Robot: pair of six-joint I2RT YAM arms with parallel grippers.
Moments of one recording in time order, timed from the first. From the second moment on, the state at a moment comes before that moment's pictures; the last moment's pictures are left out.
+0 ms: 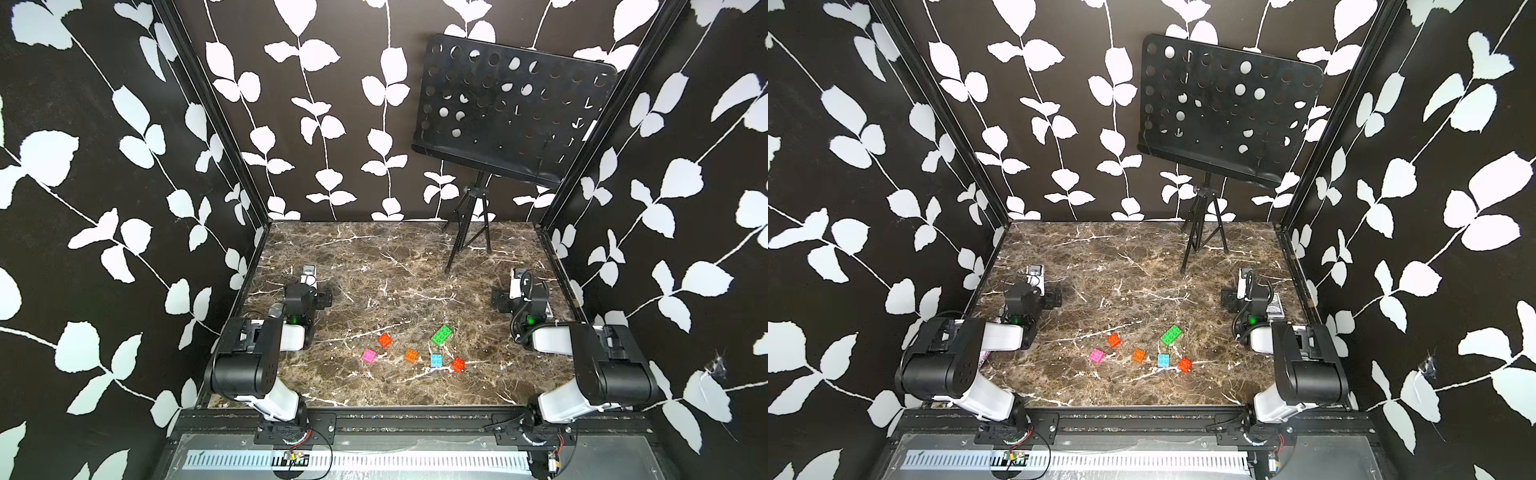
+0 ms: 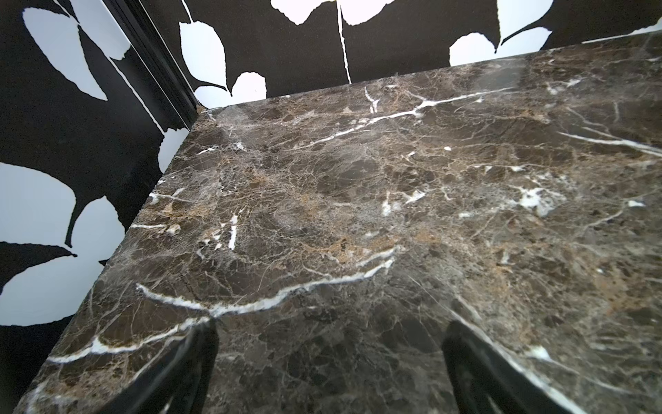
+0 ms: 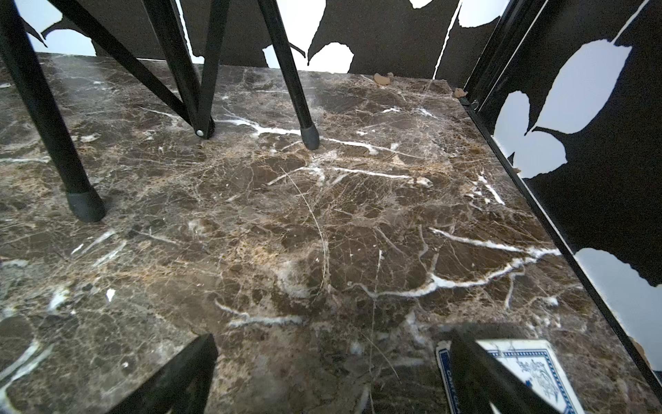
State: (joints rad) left arm -0.06 1.57 0.41 0.79 -0.11 0.14; right arm 0.00 1.53 0.41 0.69 0.03 -0.09
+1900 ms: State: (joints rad) left arm -0.06 1.43 1.05 -0.32 0.15 0.08; right arm 0.43 1.22 1.02 -0.55 0.07 0.15
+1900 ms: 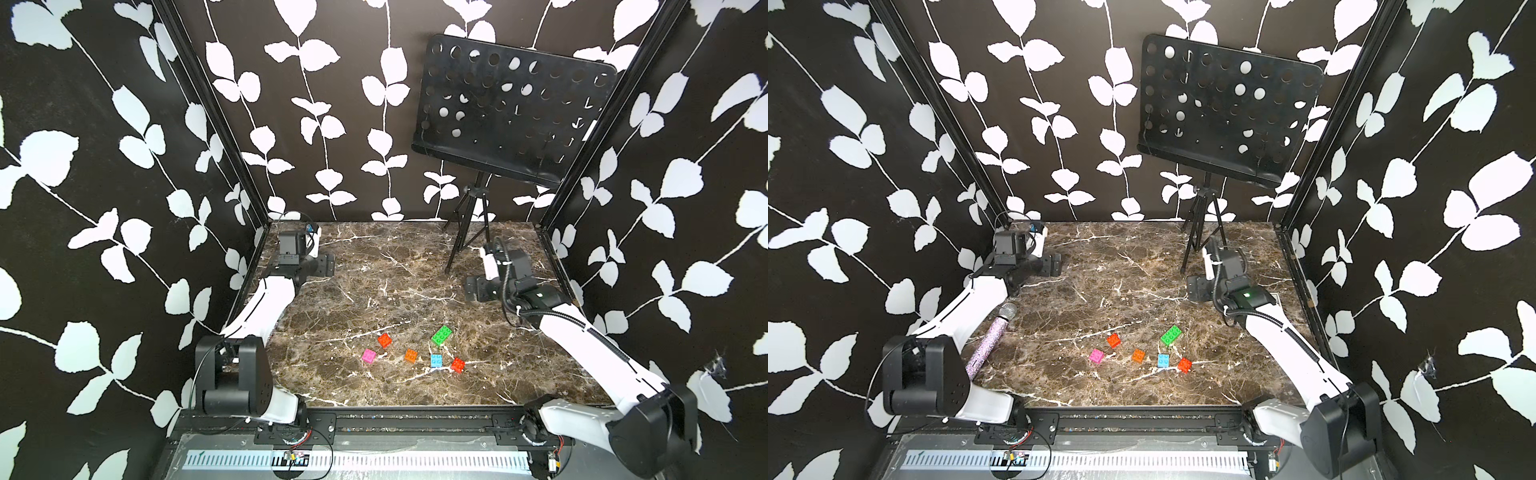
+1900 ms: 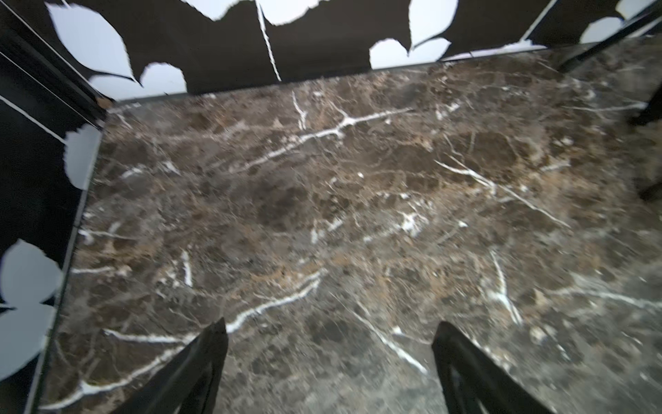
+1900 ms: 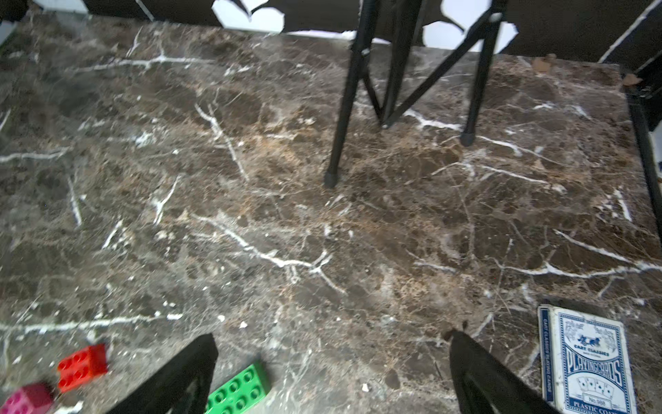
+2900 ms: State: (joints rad) left arm -0.06 1.34 0.83 -0.37 0.19 0.16; right arm 0.95 1.78 1.34 -0.94 -0.05 0.09
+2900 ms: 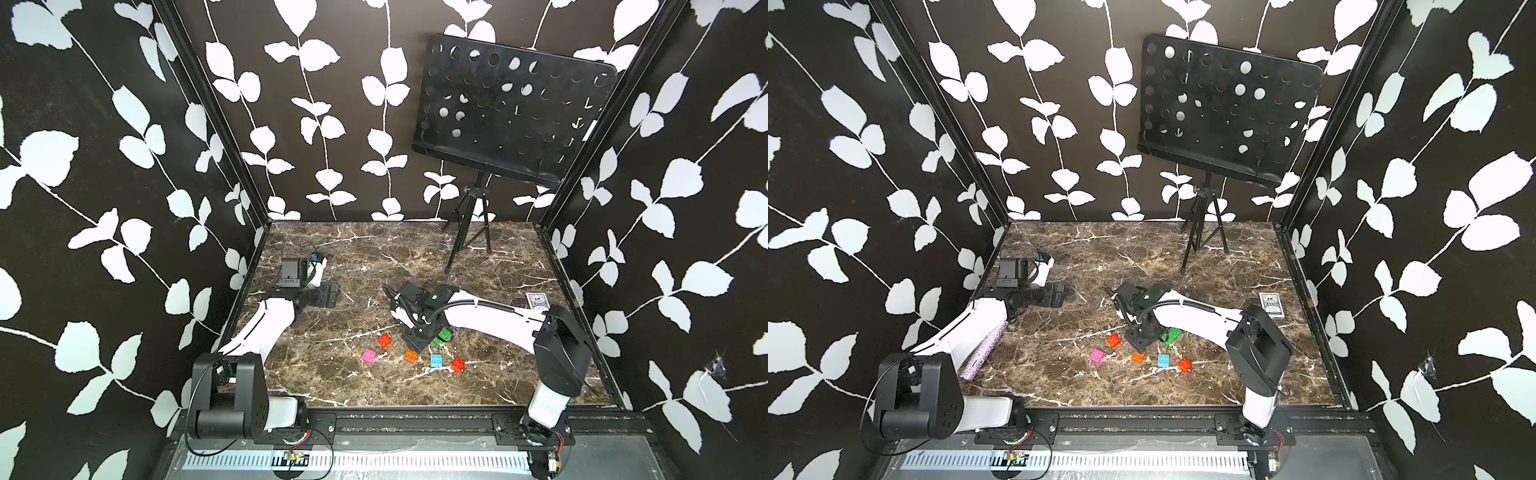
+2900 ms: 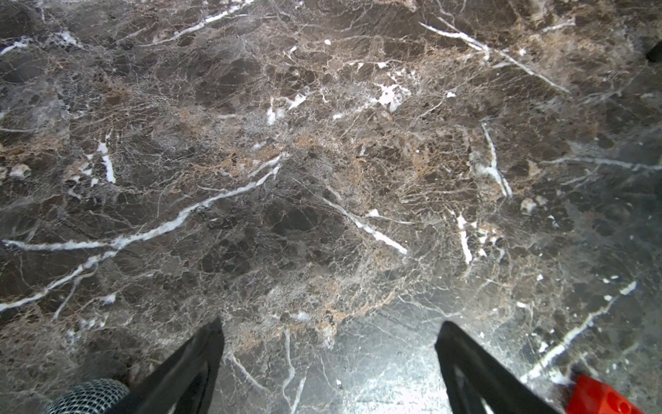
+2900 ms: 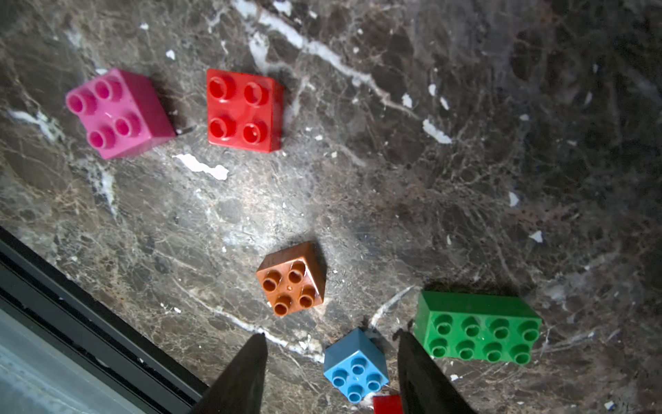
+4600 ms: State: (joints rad) left arm -0.03 1.34 0.80 -0.34 0.20 0.18; right arm 0.92 1.85 1.31 -0.83 -0.03 -0.48
